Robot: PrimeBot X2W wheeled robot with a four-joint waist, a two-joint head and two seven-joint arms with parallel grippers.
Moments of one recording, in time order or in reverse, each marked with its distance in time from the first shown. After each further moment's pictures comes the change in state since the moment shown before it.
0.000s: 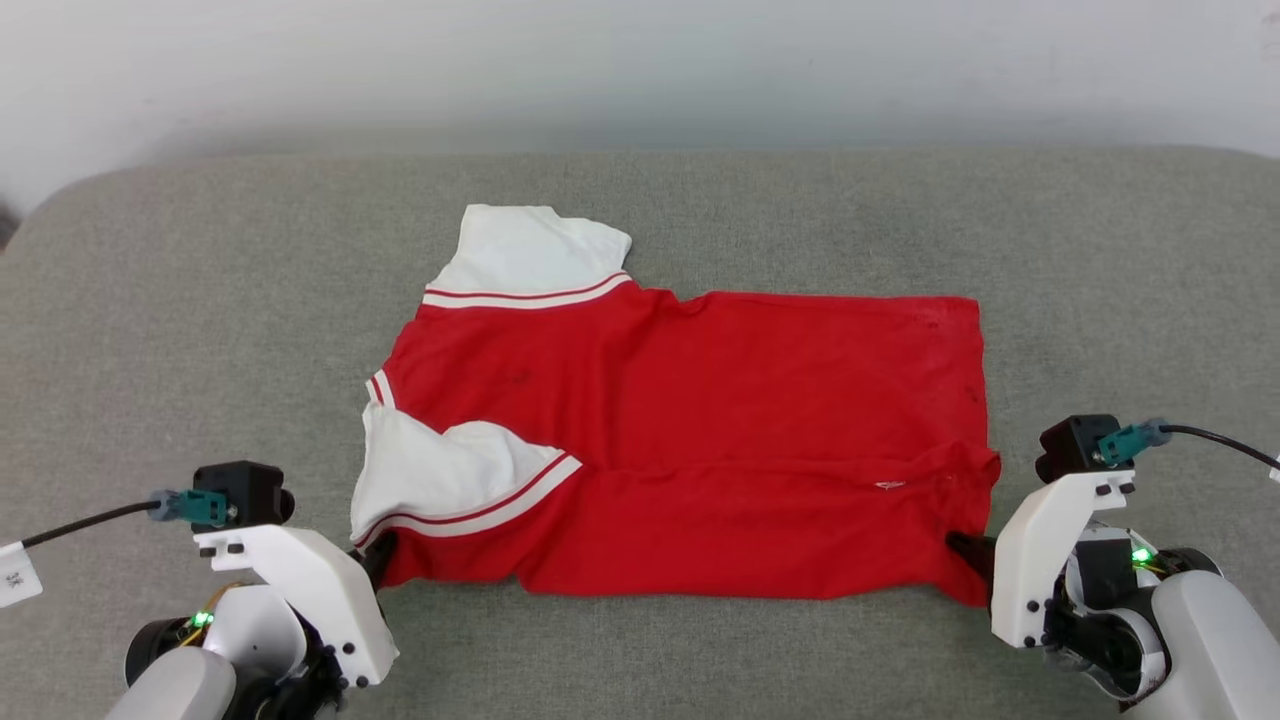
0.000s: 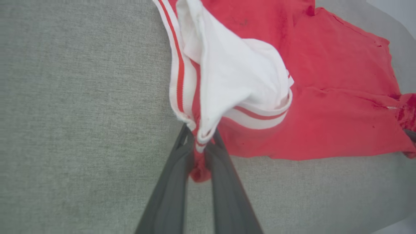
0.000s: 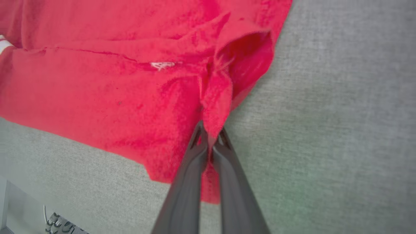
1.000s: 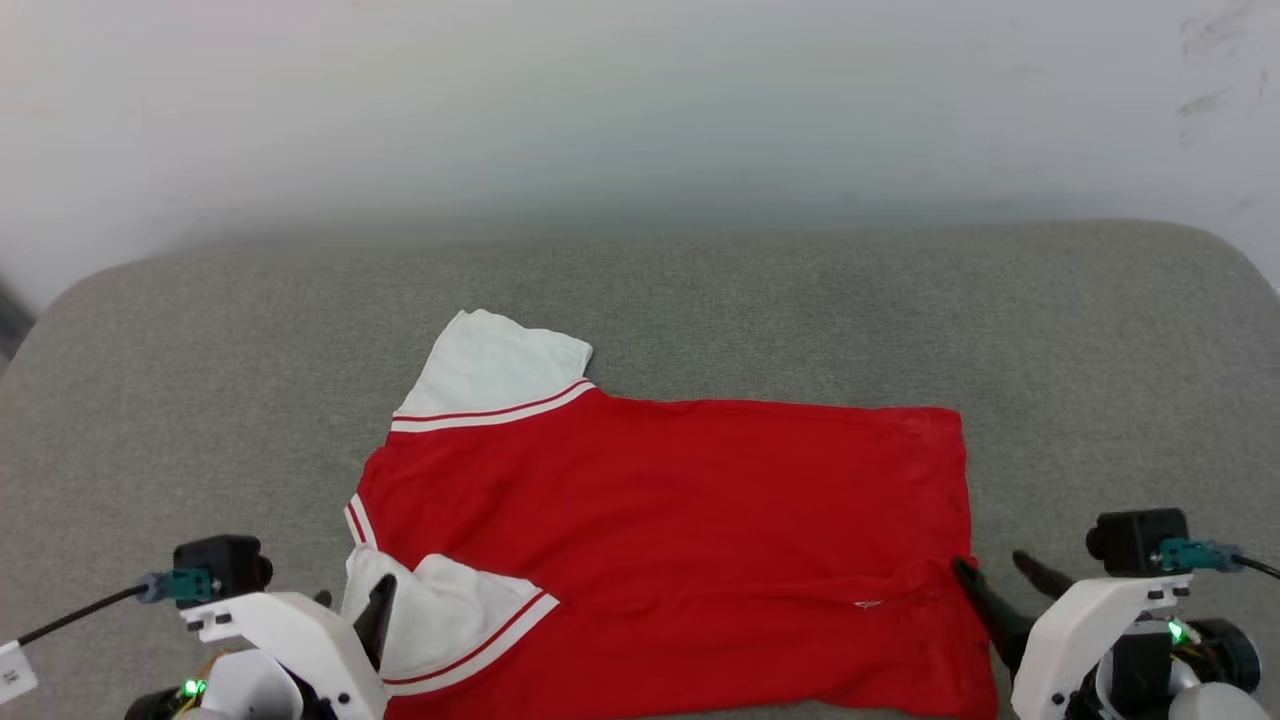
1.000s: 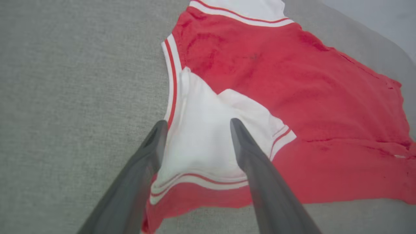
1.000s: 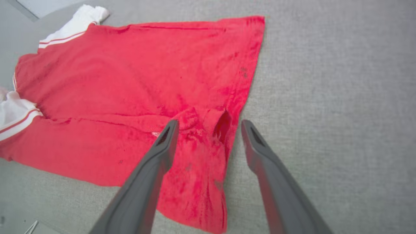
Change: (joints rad) left arm 0.110 -0.044 0.017 0.085 0.003 0.021 -0.144; right arm 0.229 -0.011 -0.028 -0.142 -0.047 0.001 -0.306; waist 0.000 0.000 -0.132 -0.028
